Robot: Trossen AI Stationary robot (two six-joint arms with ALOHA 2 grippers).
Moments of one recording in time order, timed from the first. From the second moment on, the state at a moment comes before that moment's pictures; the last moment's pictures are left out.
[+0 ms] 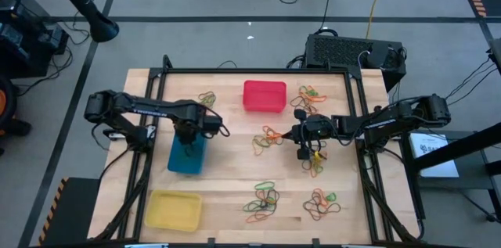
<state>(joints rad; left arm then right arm) 0.05 1.54 1.11 -1.42 0.01 -0.40 -0.04 1.29 0.40 0.32 0.03 -0.16</state>
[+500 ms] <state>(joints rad) 0.51 1.64 1.20 -1.04 -0.09 -0.02 -0.04 1.29 0.40 0.32 0.03 -0.16</state>
